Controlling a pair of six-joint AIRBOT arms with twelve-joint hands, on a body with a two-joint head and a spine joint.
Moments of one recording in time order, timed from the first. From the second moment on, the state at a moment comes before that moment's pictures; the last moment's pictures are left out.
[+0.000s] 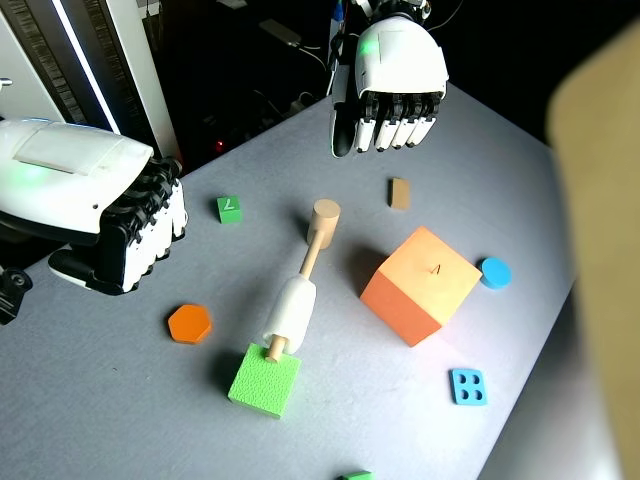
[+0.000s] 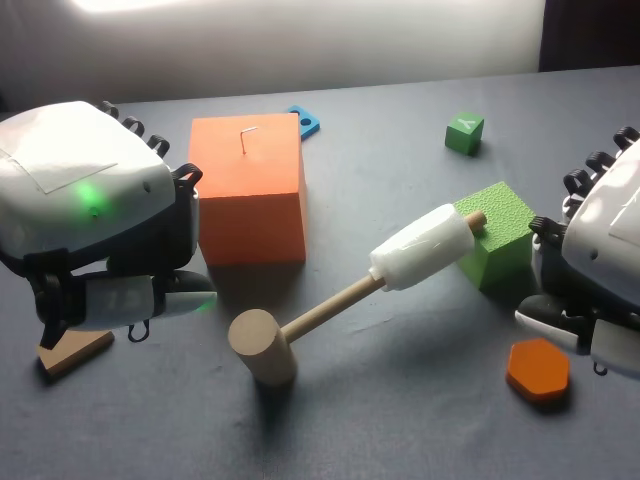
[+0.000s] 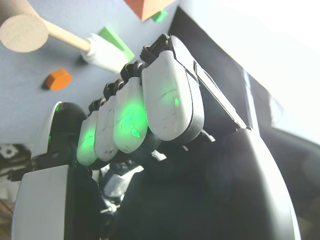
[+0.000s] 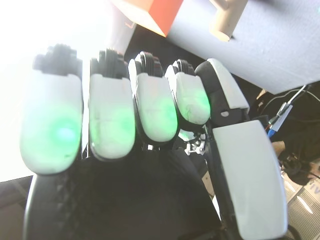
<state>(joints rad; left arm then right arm) 0.49 -0.64 0.76 0.09 -0.49 1.02 -0.53 -0.64 0.51 0.36 0.54 -1.73</state>
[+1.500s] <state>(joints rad) 0.64 -0.72 0.99 0.45 -0.63 0.63 -0.18 -0.71 0.66 0.36 -0.17 -1.70</state>
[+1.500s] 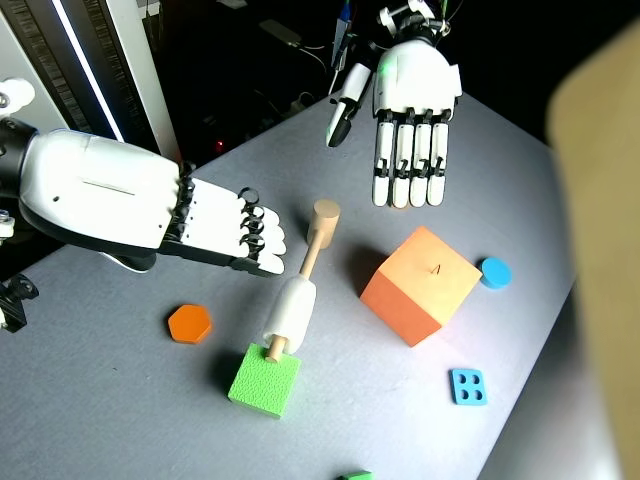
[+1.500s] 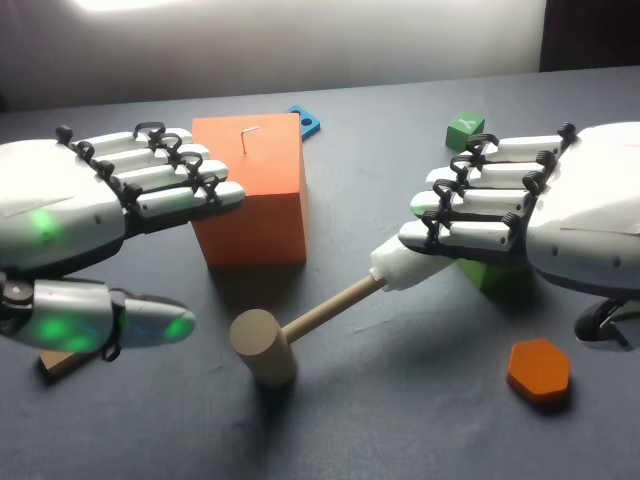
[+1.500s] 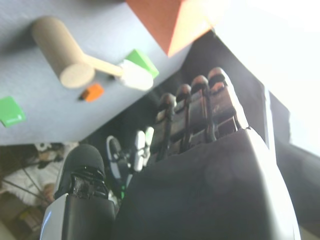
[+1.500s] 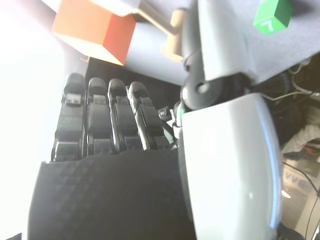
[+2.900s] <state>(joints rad) 0.72 -0.89 1.16 0.28 -0.72 0.71 -0.17 -1.19 0.86 -1.09 -0.63 -0.05</state>
